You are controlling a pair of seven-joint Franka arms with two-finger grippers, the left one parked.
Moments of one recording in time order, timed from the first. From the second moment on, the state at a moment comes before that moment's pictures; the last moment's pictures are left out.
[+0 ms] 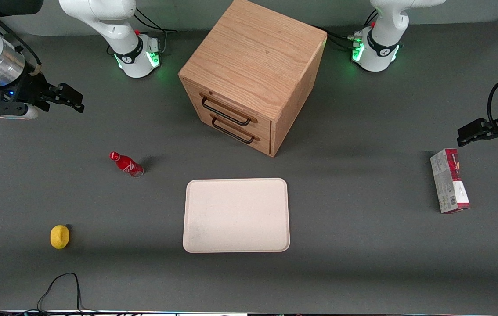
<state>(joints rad) -0.09 -0.20 0.18 -1.84 0.03 1.59 0.17</state>
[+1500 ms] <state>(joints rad) -0.06 0.15 0.72 -1.56 0.04 1.53 -0.17</state>
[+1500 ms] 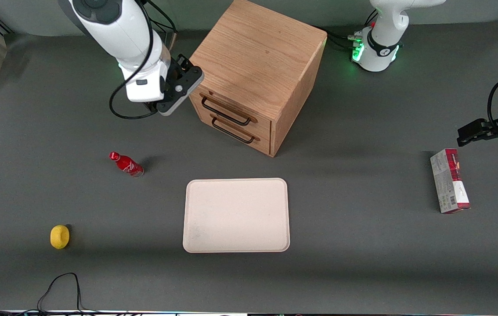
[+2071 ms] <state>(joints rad) -0.05 0.34 0.77 -1.56 0.05 1.61 -0.19</state>
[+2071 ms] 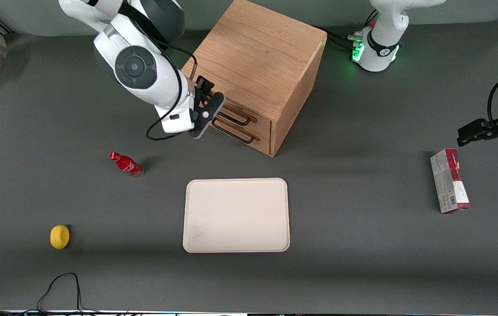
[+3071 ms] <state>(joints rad) -0.03 0.40 0.77 -1.69 0.00 1.82 -0.19</state>
